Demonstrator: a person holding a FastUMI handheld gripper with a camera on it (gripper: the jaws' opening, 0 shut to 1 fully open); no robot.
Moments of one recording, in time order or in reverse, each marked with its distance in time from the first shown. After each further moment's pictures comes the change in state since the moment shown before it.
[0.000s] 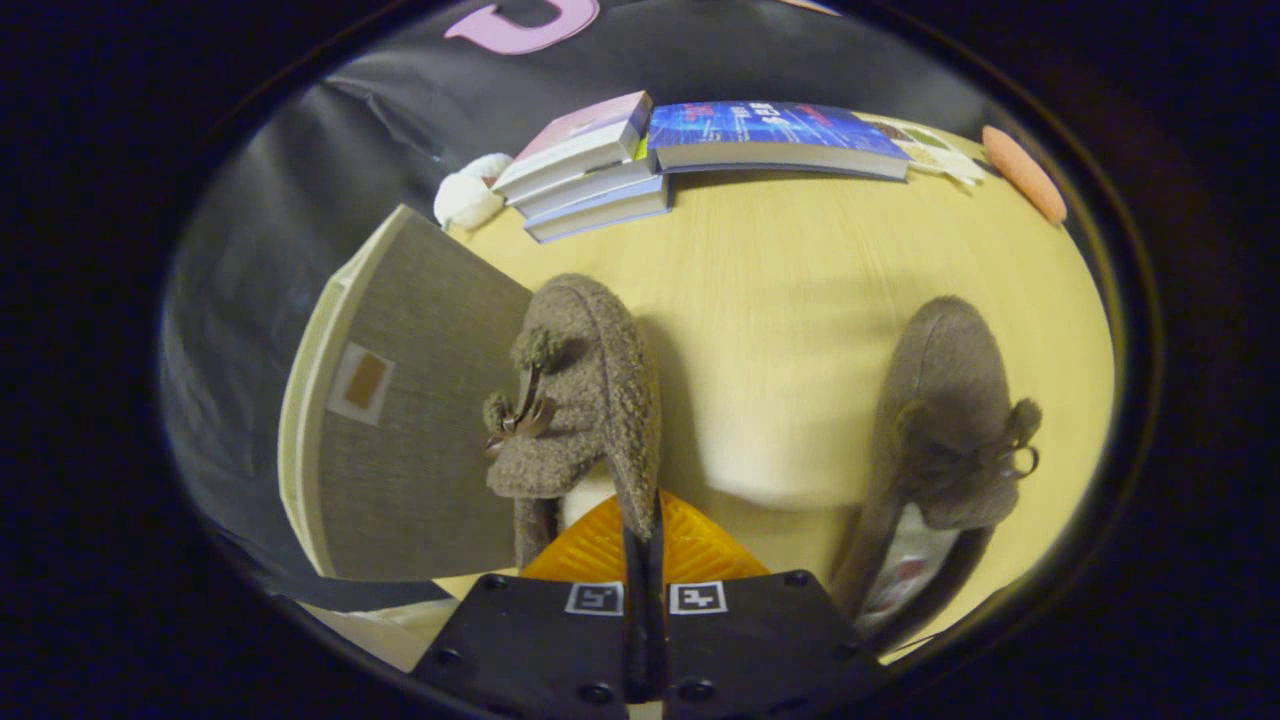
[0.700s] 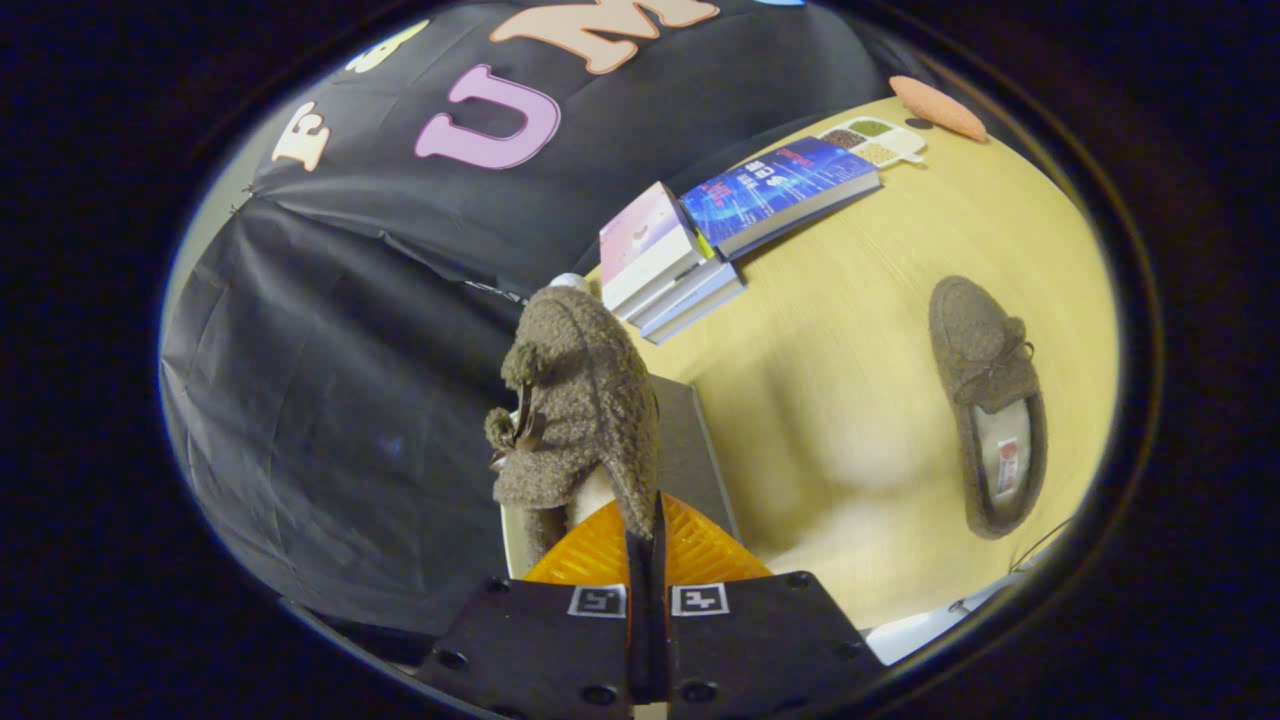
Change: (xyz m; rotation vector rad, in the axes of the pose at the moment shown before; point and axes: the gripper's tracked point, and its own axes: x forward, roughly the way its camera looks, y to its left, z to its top) arm -0.099 0.115 0.055 0.321 -0.210 0.211
